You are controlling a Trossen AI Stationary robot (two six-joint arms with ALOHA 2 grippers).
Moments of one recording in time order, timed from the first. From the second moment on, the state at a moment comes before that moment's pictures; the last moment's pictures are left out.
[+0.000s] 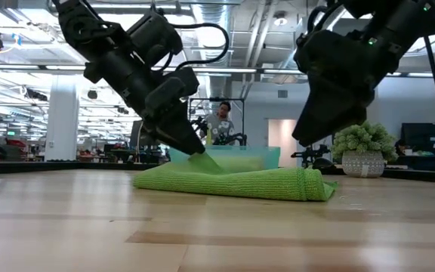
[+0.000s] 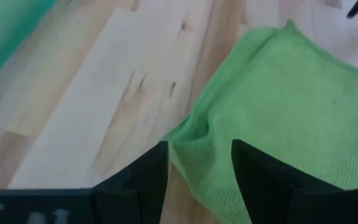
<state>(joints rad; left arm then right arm) 0.06 1.67 0.73 0.23 -0.03 -0.22 0.34 1.54 0.77 -0.19 0.37 0.75</state>
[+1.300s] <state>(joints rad) -0.04 1.75 0.78 0.24 0.02 0.00 0.34 1.54 0.77 -0.20 0.40 0.75</state>
